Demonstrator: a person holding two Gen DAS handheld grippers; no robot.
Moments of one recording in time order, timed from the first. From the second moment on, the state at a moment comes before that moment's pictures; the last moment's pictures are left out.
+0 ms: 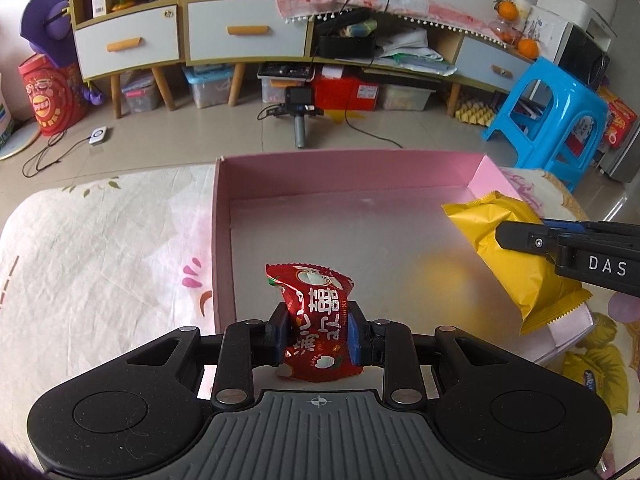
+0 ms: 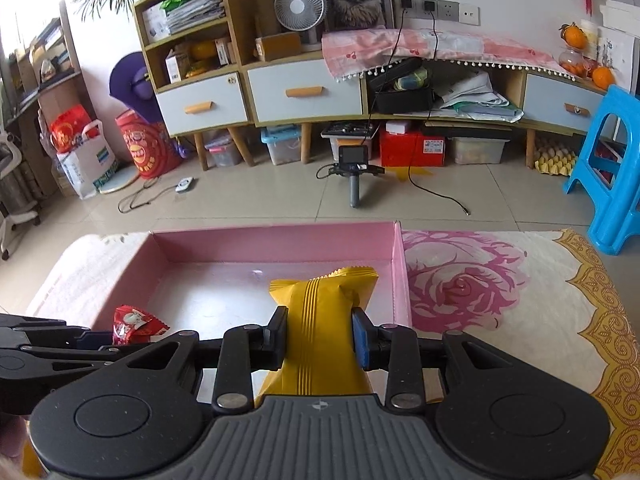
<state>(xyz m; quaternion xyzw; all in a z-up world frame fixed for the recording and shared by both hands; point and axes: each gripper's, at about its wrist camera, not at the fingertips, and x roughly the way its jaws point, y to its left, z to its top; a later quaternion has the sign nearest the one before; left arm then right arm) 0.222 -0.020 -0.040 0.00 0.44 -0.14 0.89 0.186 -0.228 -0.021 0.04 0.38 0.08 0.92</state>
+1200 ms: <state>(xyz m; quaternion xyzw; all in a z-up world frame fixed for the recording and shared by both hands) 0.102 0.026 0.024 0.00 0.40 -0.14 0.91 0.078 -0.225 0.053 0.06 0.35 0.06 0.93</state>
